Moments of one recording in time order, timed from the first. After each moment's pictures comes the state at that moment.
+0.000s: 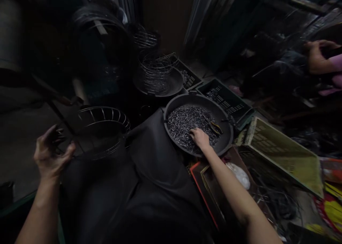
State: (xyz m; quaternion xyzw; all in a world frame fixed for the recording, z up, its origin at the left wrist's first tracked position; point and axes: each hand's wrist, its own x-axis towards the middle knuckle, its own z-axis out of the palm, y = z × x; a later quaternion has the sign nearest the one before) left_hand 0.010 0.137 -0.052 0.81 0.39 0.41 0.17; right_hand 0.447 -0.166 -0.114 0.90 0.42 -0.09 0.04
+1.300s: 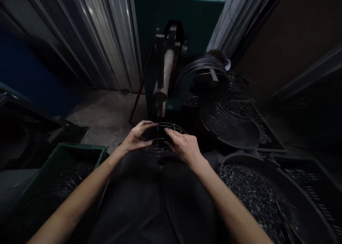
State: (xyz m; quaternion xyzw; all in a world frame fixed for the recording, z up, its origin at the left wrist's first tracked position) left_hand 0.026 0.140 -0.013 0.86 0.27 0.37 0.21; right_hand 0.248 0.076 0.022 0.52 0.82 0.02 -0.24
